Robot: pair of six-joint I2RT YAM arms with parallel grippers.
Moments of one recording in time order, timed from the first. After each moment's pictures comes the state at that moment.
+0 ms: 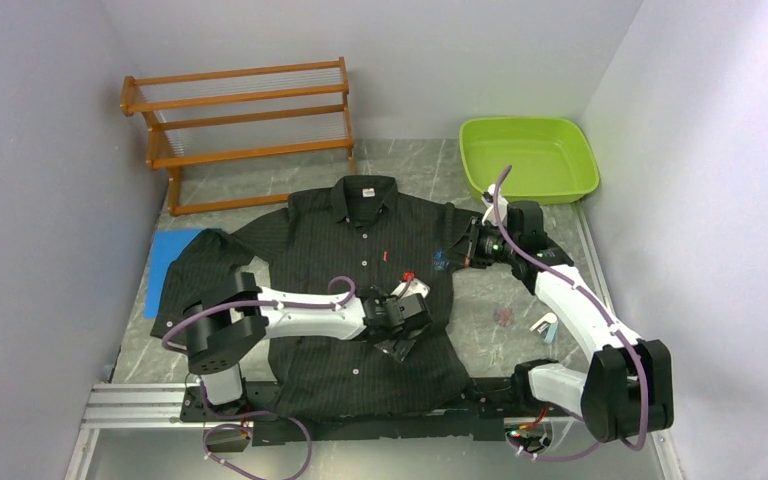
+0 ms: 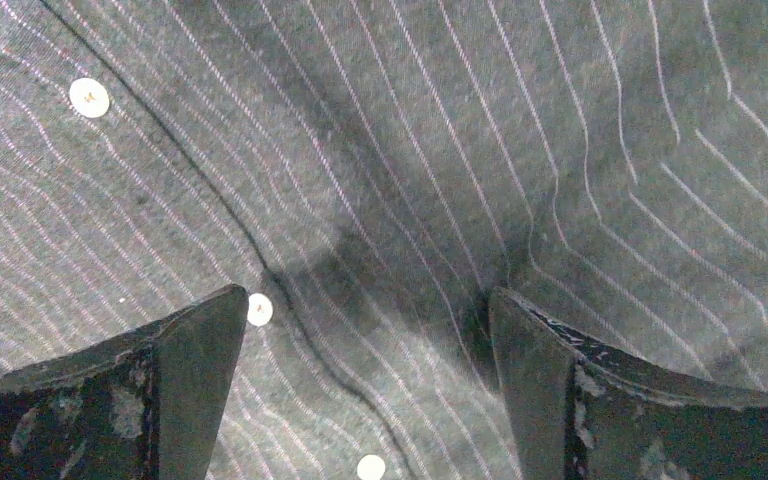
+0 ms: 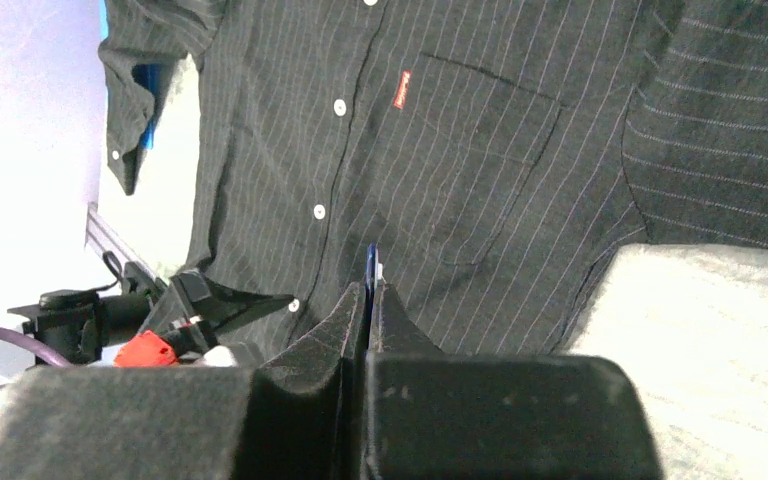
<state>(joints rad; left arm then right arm) -1.26 1.77 1.11 -0.57 -0.37 -0.60 0.17 1.15 0.72 -0.23 -0.59 0.43</state>
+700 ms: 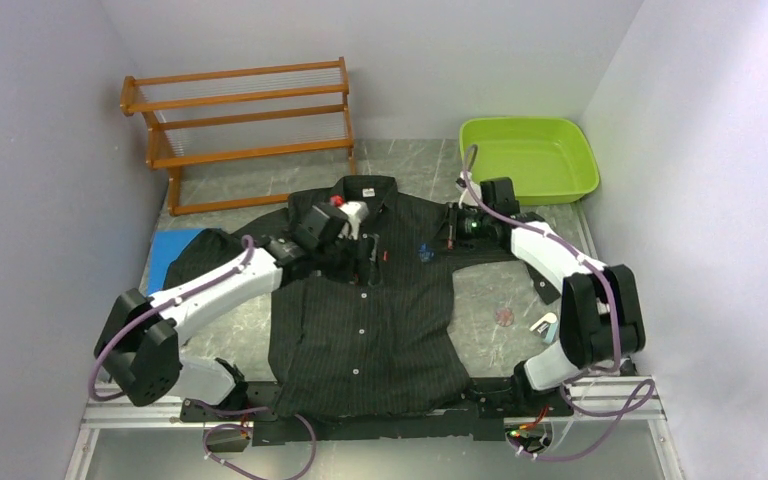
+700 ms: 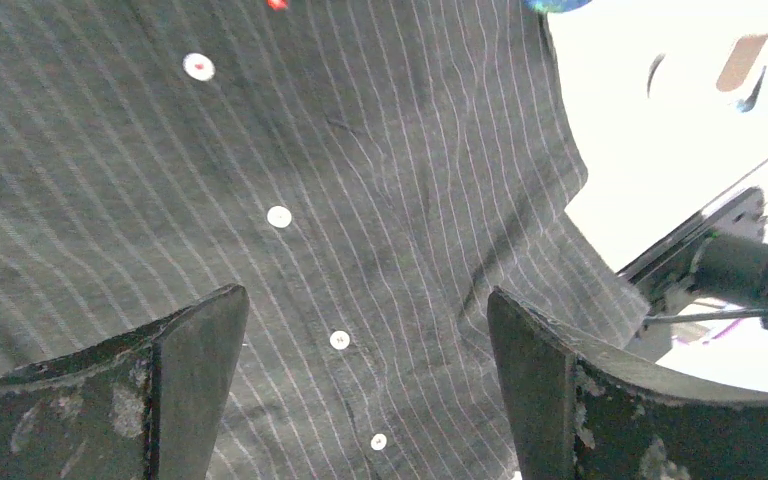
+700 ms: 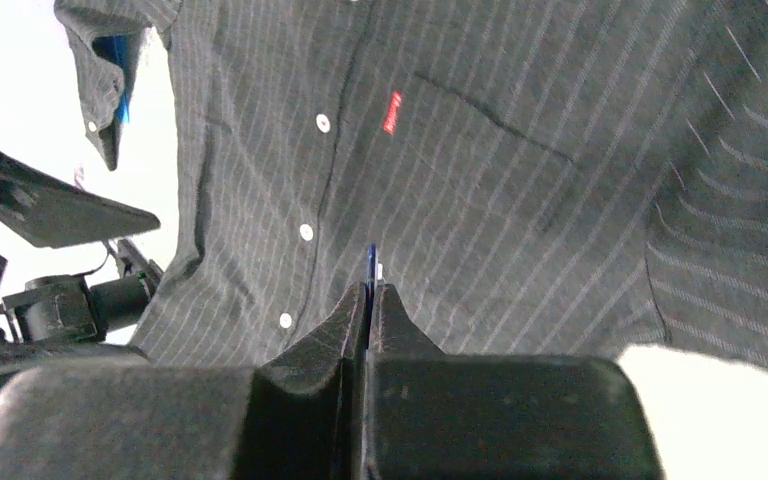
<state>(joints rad) -0.77 1.40 1.01 -0.43 0.12 -0.51 0.22 1.49 0.92 -0.27 -0.63 0.37</state>
